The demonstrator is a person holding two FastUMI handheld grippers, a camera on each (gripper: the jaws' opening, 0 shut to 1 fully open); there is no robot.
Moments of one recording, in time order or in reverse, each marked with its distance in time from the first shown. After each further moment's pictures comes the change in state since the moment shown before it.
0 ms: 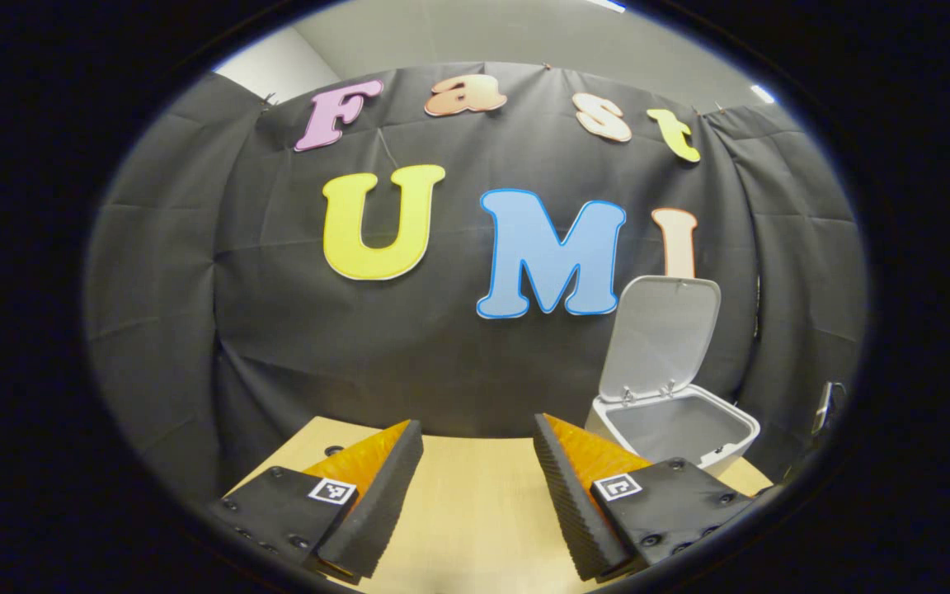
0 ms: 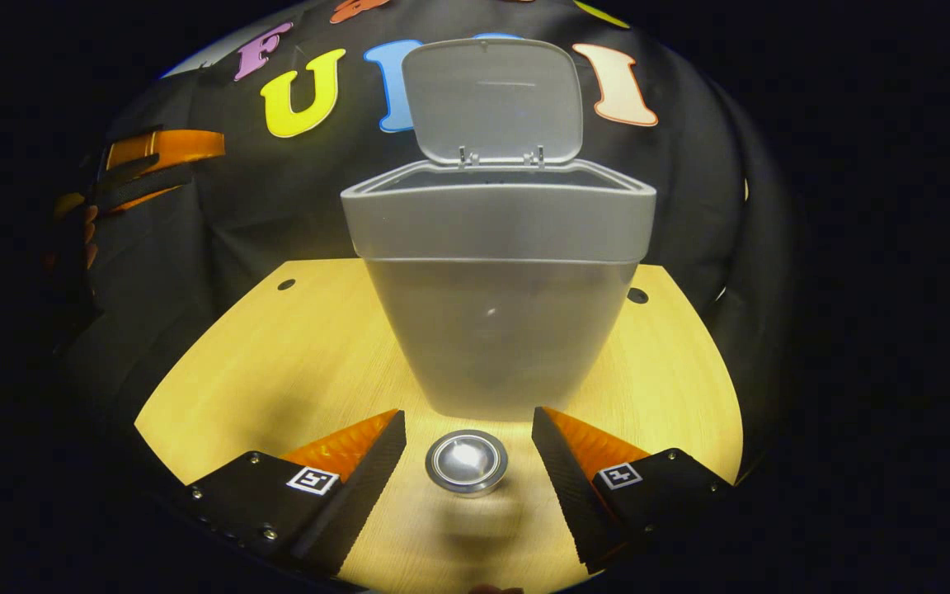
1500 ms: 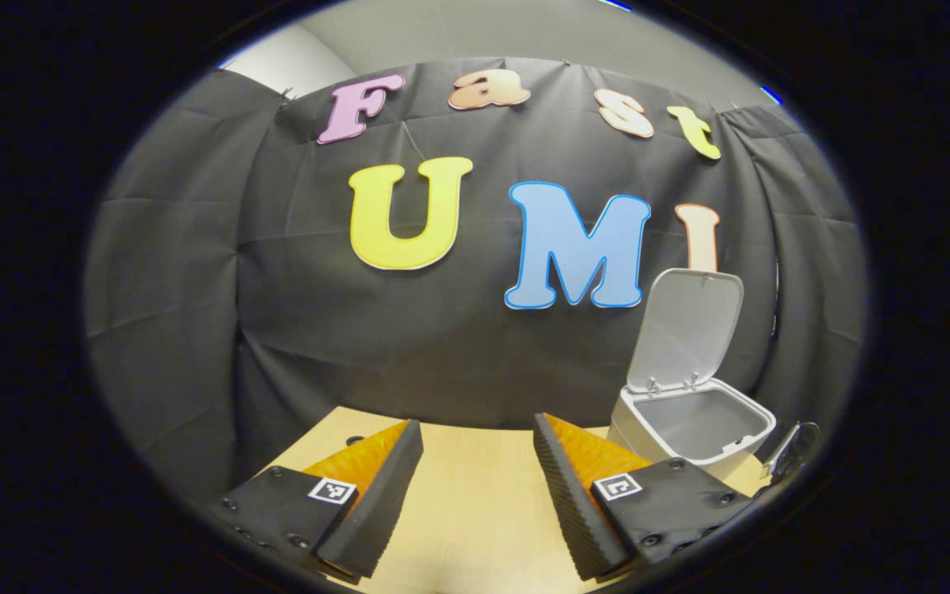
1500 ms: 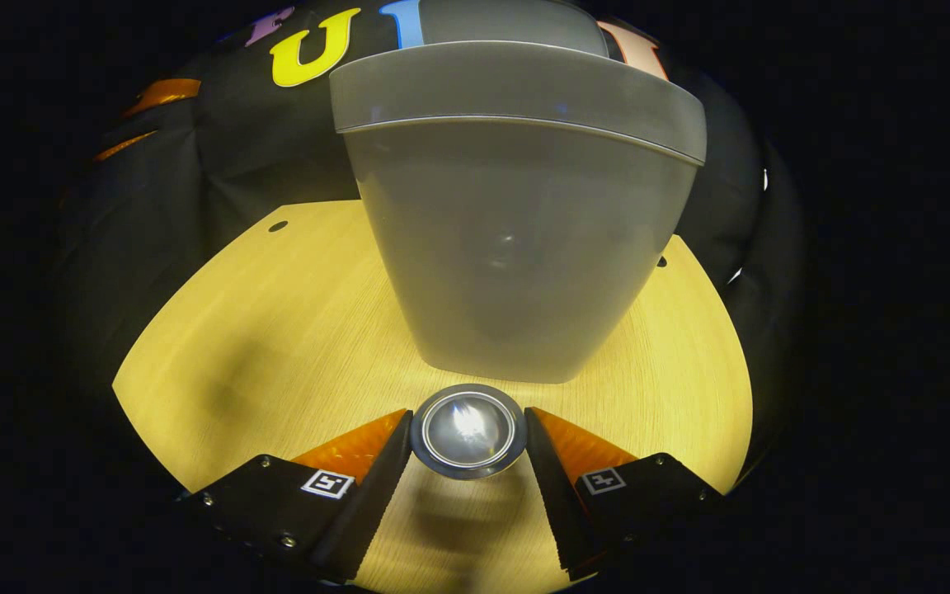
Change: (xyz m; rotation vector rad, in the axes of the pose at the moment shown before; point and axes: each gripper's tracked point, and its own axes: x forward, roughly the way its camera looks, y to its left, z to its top) left arm -0.008 0.031 -0.010 -0.013 0.023 0.063; right arm 0.037 -0.009 -0.047 -0.072 0.144 -0.019
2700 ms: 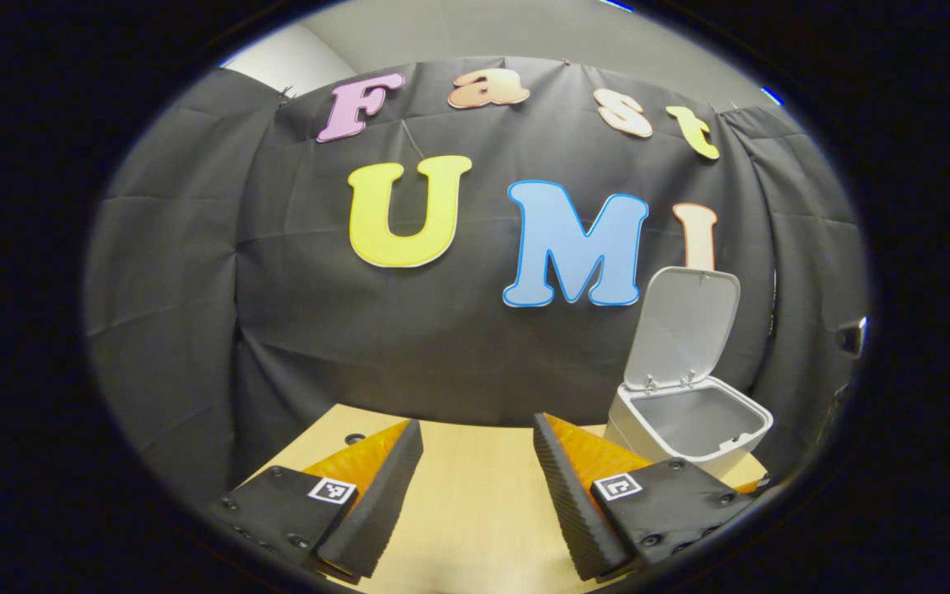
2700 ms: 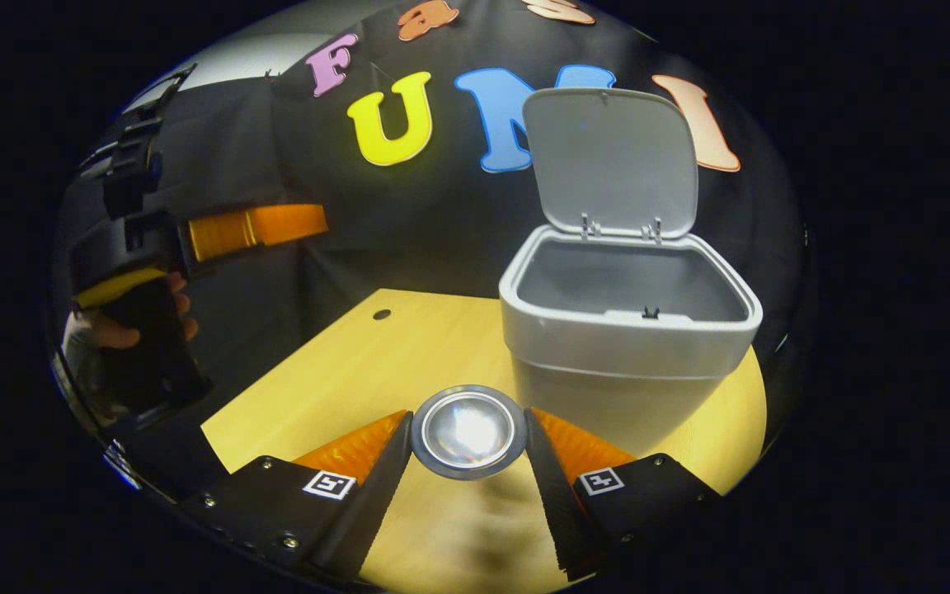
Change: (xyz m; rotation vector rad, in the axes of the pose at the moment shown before) left arm -0.005 0.003 -0.001 -0.003 0.009 -0.007; right arm -0.074 0.082 0.119 -0.038 -0.299 0.313
